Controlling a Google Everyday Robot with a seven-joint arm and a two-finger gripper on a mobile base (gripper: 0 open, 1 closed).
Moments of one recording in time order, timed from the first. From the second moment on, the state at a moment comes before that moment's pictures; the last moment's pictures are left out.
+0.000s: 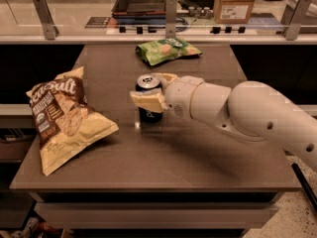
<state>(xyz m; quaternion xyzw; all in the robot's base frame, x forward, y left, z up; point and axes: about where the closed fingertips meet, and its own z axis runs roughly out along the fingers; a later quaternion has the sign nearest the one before) 0.557 0.027 0.900 -0.38 0.68 0.25 0.58</state>
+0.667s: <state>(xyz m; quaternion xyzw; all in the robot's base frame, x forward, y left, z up) 0.555 0.031 0.901 -0.38 0.68 0.25 0.58</state>
